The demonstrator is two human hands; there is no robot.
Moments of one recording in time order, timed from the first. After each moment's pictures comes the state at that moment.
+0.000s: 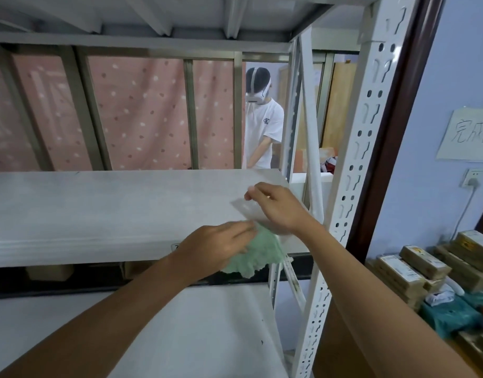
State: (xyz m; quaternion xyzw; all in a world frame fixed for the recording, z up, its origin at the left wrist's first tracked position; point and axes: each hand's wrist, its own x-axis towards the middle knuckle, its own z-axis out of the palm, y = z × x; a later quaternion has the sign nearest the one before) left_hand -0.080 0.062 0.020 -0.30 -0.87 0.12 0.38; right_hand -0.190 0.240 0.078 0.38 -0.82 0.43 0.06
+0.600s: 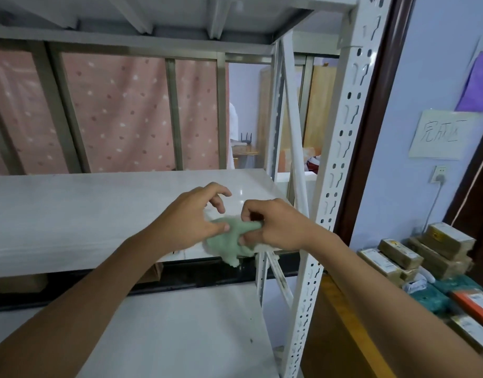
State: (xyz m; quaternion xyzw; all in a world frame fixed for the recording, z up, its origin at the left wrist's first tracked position) left_hand -0.071 0.052 0.081 -0.12 -0.93 -0.28 0.21; right_hand -0.152 0.273 0.082 0.46 -0.86 0.22 0.09
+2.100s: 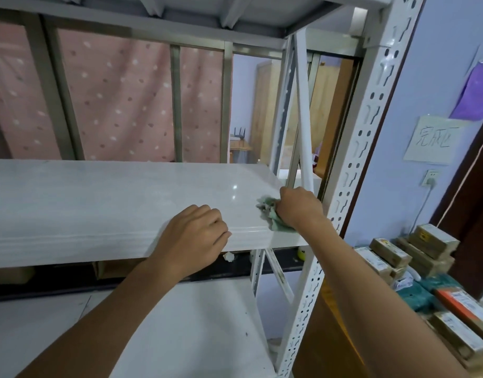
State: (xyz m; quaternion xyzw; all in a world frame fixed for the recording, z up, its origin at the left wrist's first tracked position) left_hand -0.068 0.036 0.015 -0.20 -0.86 0.01 0.47; right_hand -0.188 0.252 0.079 0.12 -0.98 0.01 0.13
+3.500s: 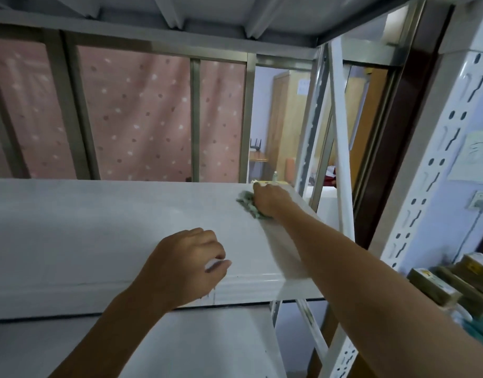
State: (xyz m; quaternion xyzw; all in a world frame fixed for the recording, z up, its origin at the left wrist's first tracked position) left_hand -0.089 -0.025 0.029 -0.21 -0.88 -0.07 0.42; right_hand -0.336 0.123 0.077 0.26 -0.95 -0.01 0.17
